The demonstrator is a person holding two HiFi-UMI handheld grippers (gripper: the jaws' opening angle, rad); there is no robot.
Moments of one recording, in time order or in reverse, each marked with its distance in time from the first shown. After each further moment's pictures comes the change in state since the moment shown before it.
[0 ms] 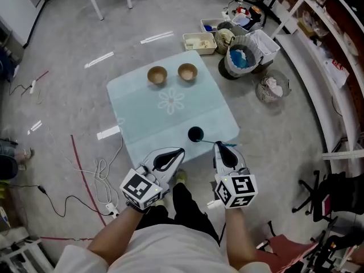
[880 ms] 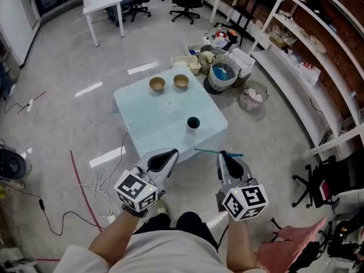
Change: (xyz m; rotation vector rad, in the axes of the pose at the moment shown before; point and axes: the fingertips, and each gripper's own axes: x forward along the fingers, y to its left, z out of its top) left arm -0.151 -0.102 0.046 0.060 -0.089 -0.047; right arm -0.198 0.125 0.033 -0.010 -0.181 -0.037
